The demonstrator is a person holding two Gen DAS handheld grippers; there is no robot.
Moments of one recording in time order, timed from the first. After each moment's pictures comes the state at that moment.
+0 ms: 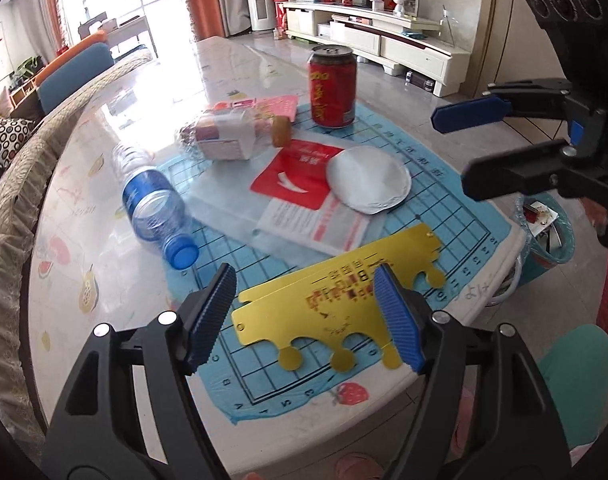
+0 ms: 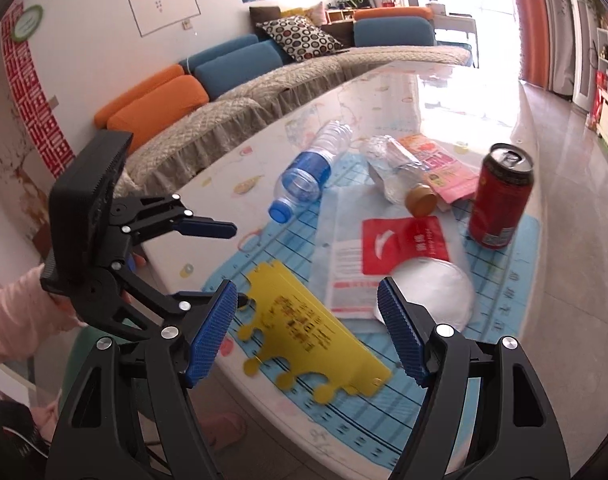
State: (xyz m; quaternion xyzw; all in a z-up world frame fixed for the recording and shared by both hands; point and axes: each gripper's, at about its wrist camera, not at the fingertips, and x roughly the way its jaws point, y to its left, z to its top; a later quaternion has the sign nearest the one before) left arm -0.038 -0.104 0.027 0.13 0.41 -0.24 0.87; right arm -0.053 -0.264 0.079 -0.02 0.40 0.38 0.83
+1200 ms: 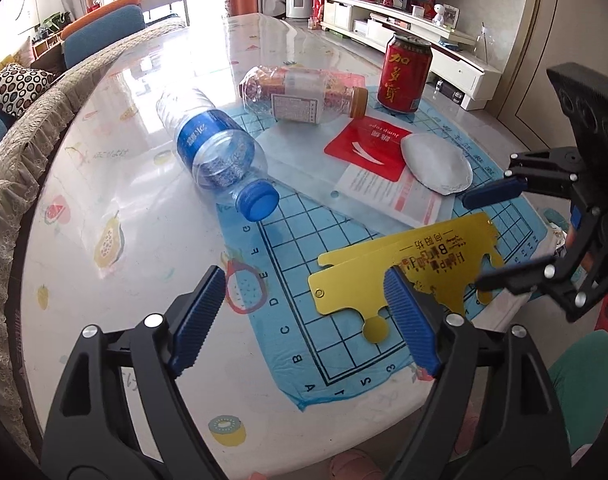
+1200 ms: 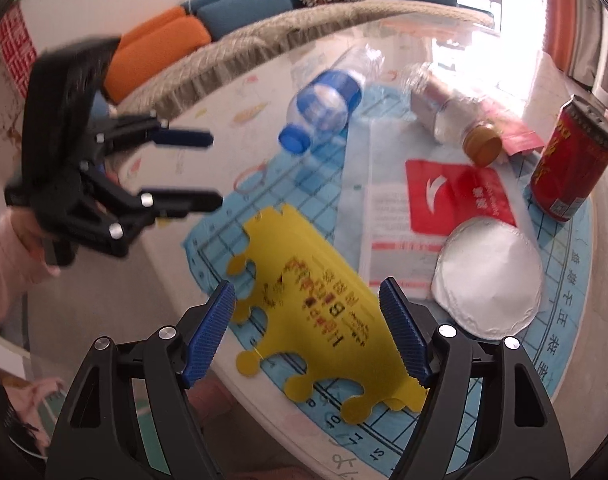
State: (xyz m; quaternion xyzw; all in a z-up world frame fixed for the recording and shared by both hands) left arm -0.014 -0.034 -0.002 0.07 0.44 -0.20 0.87; right arm -0.052 -0.205 0.006 -0.13 0.48 0.38 0.78
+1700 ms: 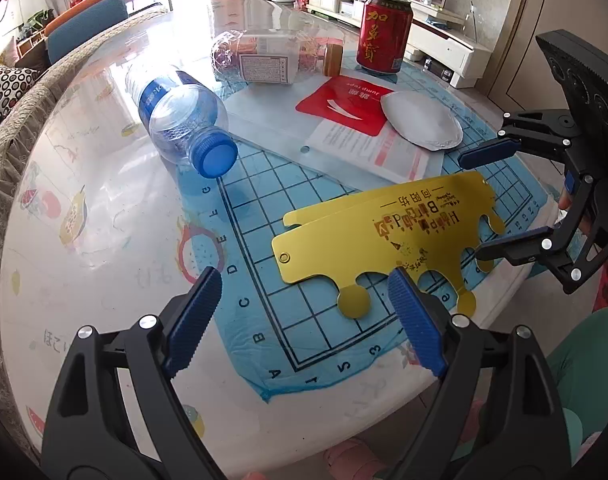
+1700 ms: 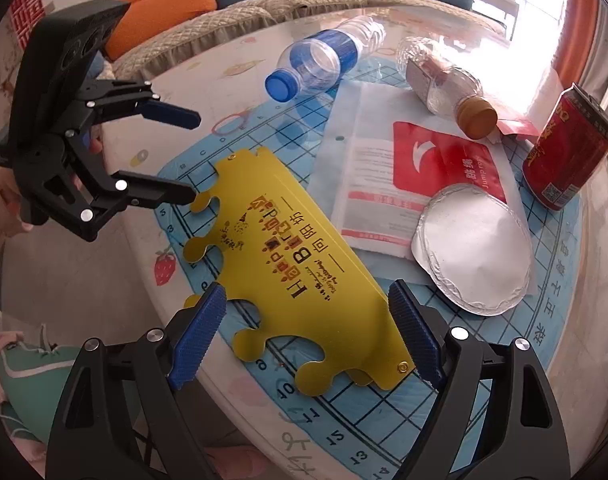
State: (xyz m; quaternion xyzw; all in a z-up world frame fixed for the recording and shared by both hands) left arm -0.026 -0.049 -0.032 0.08 0.46 -0.22 0.86; right arm -0.054 -0.222 -0.016 -0.17 0.47 0.37 0.78
